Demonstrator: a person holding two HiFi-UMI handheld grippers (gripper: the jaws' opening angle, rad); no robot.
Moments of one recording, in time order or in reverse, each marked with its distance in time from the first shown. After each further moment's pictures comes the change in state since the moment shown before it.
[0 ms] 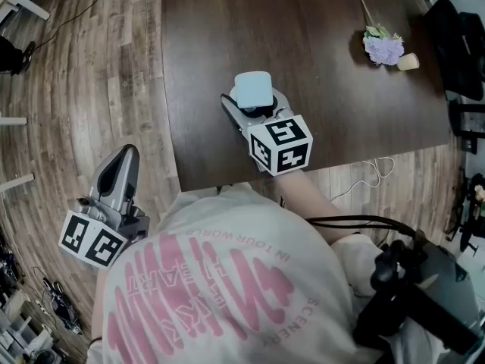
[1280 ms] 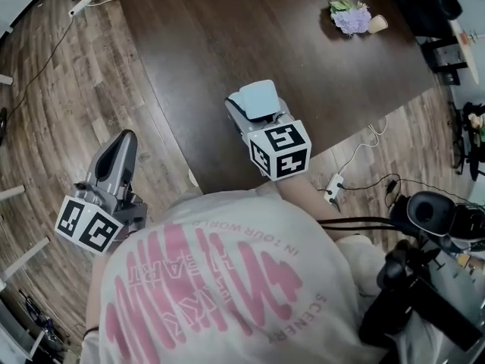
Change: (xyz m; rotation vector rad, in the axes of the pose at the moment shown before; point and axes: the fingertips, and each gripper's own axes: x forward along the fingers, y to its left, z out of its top) left arm 0.069 0.054 0.051 0.031 0.069 -0.301; right arm -0.001 -0.008 0.012 0.059 -0.018 -0.296
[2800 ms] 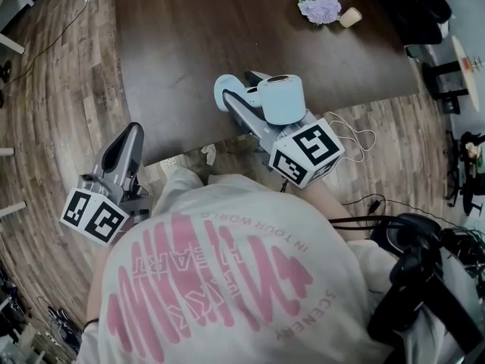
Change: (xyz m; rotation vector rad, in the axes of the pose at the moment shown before) left arm 0.002 -0.183 -0.084 -0.015 -0.135 0.103; right arm -0.203 -0.033 0.037 -0.099 -0.304 0.364
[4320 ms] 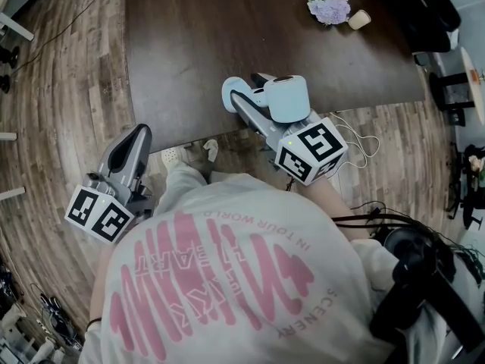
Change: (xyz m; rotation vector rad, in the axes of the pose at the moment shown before) left arm -0.014 -0.018 -0.027 0.049 0.018 0.015; right arm -0.014 -0.002 -0.025 0.004 0.047 0.048
